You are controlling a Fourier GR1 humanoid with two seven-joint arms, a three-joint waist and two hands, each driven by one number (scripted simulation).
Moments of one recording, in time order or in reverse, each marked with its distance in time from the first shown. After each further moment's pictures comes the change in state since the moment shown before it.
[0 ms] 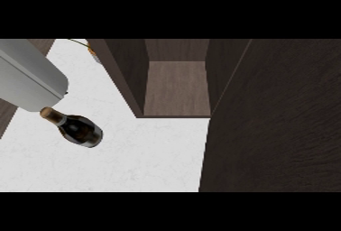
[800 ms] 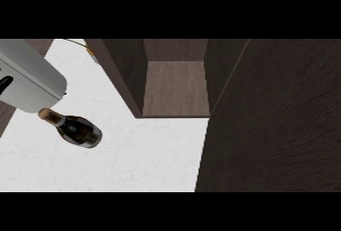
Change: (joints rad) left arm -0.121 -0.088 -0.055 0.118 -0.202 0.054 -0.008; right arm -0.208 -0.012 -0.002 -0.010 0.037 -0.081 0.214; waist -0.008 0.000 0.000
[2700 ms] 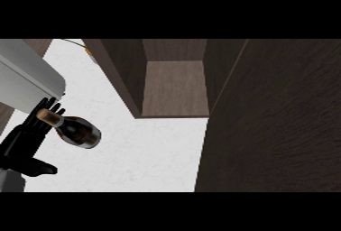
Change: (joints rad) left arm -0.062 -0.122 -0.042 0.807 -0.645 -0.302 -0.650; right arm -0.151 -0.028 -0.052 0.000 -0.001 -0.016 0.096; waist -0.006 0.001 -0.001
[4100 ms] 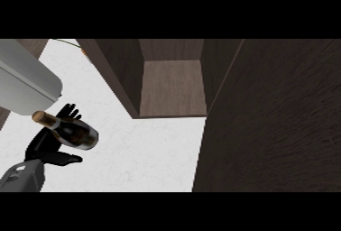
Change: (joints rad) left arm -0.252 0.022 -0.051 0.648 -0.210 0.062 -0.324; right arm -0.049 -0.007 0.022 0.010 0.008 -0.025 0.009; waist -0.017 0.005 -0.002
